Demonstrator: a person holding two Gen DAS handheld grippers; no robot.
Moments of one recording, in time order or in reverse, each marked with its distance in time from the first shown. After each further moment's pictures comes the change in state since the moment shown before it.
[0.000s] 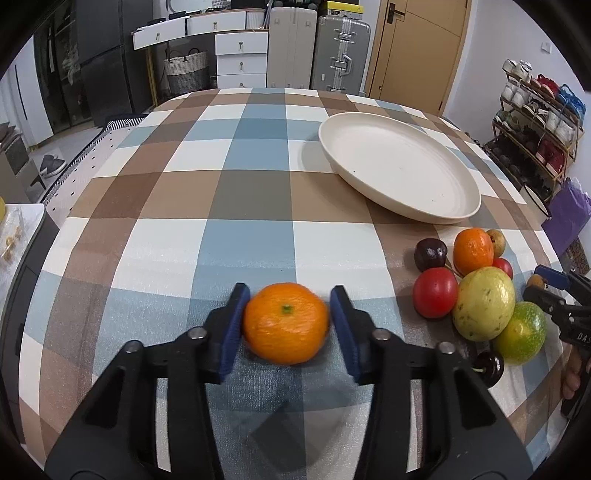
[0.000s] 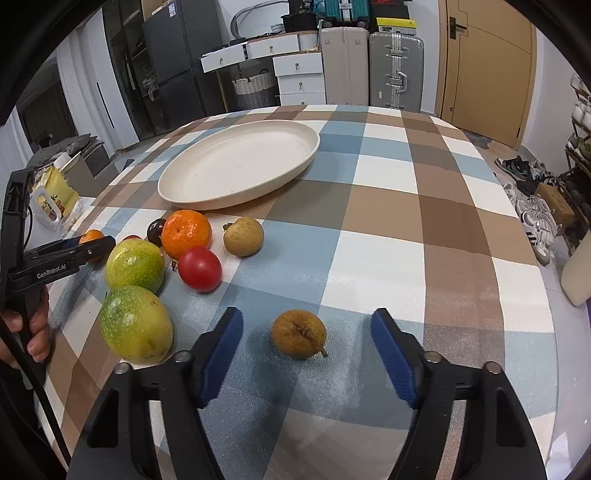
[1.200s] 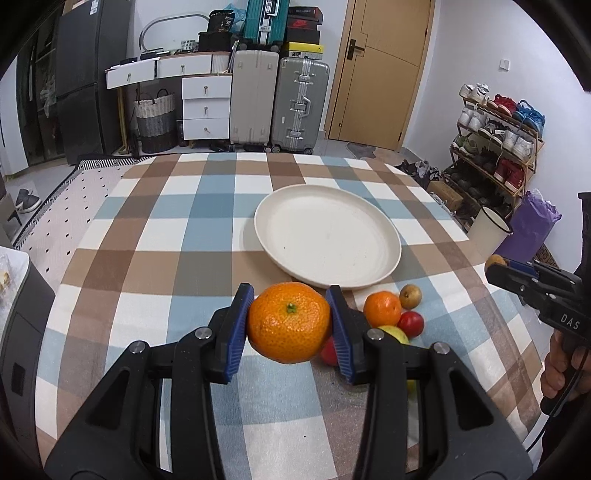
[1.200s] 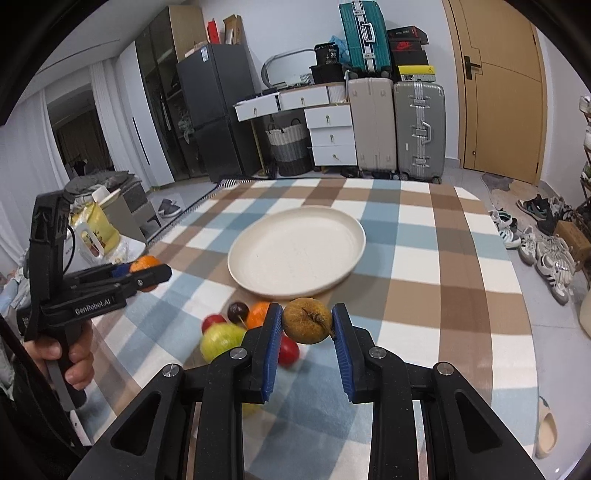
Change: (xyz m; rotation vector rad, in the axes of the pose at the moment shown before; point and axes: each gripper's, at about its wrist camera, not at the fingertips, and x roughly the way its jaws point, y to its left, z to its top) left arm -0.079 -0.036 0.035 0.048 -0.161 -0.141; right arm -0.077 0.033 0.052 -0.024 -0.207 0.135
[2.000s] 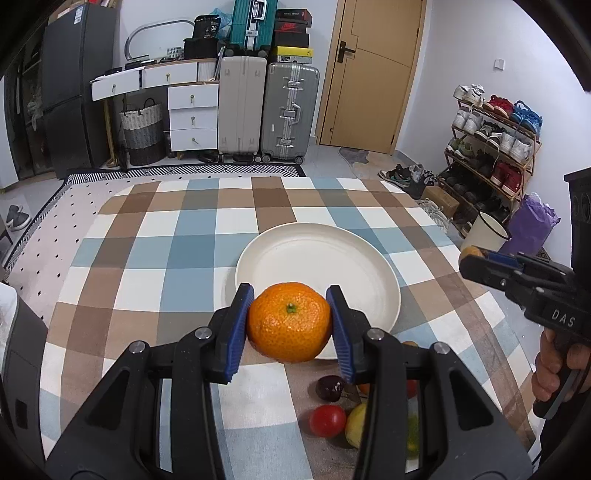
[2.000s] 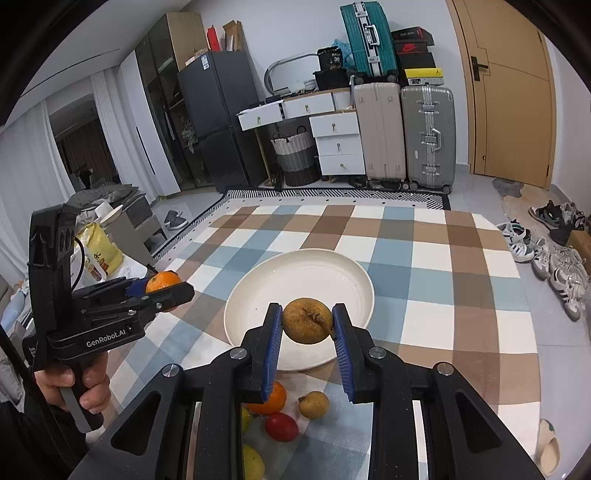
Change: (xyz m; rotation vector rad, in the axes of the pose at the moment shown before) left arm 0.043 -0.015 0.066 0.036 -0.003 -0.016; right arm 0.047 -0.011 0.069 0.006 0.013 0.032
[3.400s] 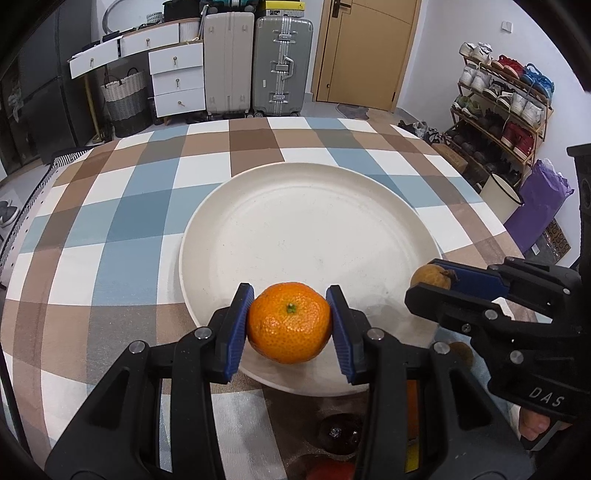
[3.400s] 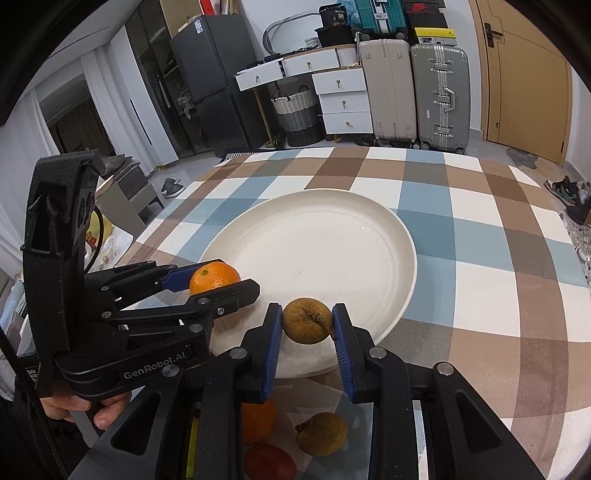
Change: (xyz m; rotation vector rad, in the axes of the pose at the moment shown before) left arm 0.127 -0.013 -0.018 0.041 0.172 0.003; right arm 0.108 -0.006 -0.029 0.003 0.142 0.016
